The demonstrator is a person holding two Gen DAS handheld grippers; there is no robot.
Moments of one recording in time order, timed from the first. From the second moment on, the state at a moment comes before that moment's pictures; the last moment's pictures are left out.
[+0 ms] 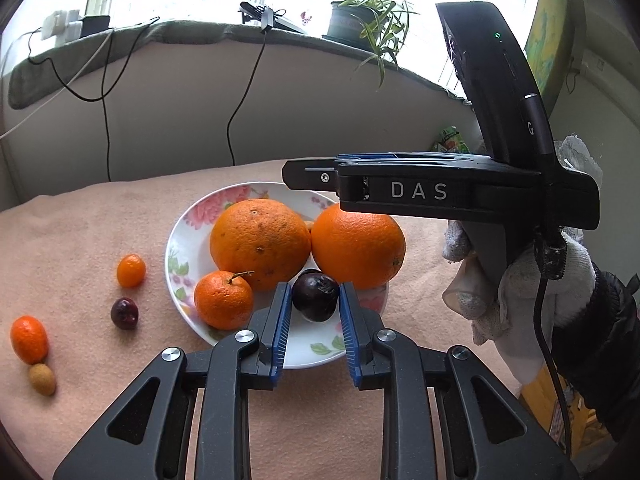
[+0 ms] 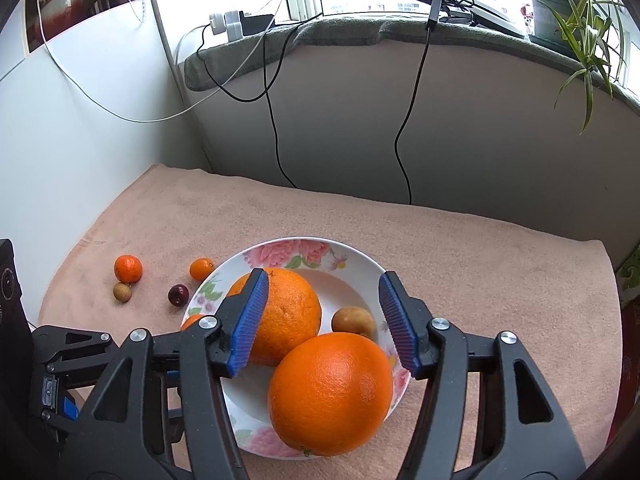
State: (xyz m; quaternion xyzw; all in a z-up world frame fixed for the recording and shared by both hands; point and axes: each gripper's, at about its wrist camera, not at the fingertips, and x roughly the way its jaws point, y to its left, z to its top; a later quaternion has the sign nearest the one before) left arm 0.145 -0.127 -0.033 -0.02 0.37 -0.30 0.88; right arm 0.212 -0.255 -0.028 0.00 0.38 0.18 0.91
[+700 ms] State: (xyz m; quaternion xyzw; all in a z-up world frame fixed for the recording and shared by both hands) left arm 0.135 -0.124 -0.020 0.00 0.35 -0.27 0.90; right arm 0.205 -0.257 -0.013 0.00 0.37 0.17 0.91
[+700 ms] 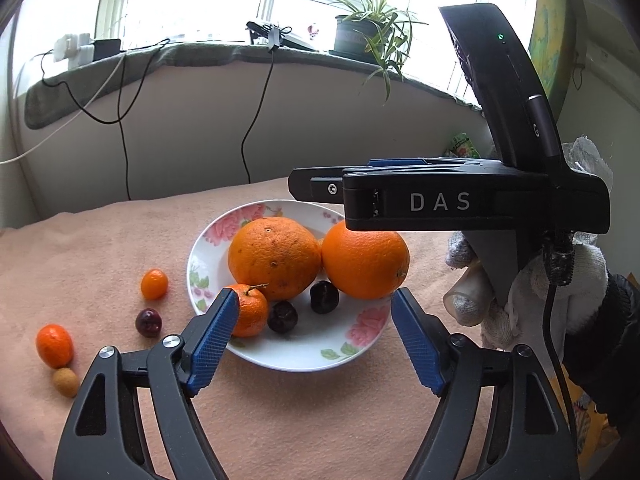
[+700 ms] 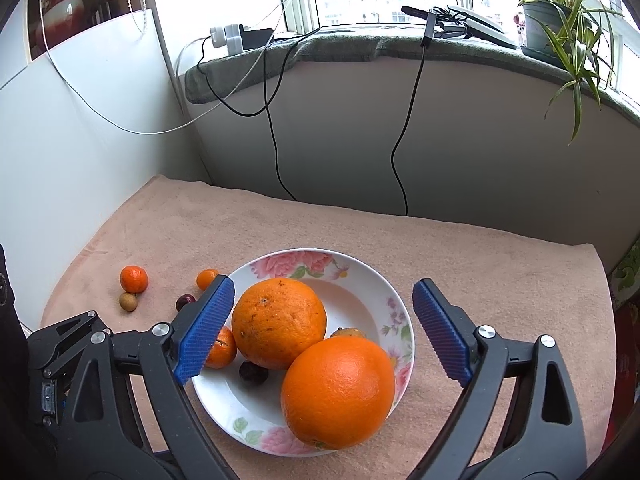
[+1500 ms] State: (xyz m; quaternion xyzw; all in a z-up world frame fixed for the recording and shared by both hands) left arm 0.124 -0.058 -0.010 -0.03 0.33 -0.22 0.92; right arm 0.183 -0.219 0.011 0.00 0.35 0.21 0.91
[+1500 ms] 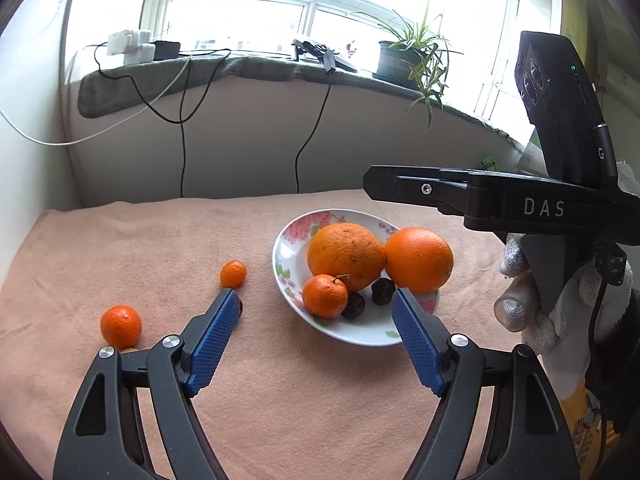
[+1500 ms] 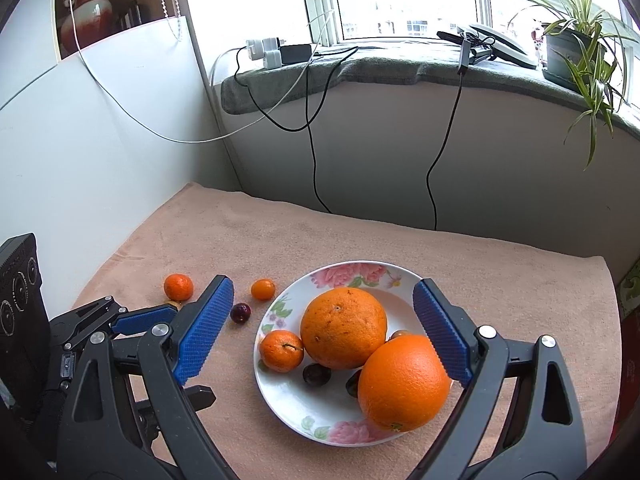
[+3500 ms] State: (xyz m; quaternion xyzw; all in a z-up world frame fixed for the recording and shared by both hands) left arm 0.159 0.069 -0.087 -0.16 0.42 -0.13 0.88; right arm 0.258 -0.015 -0.110 0.09 0.55 0.34 0.76
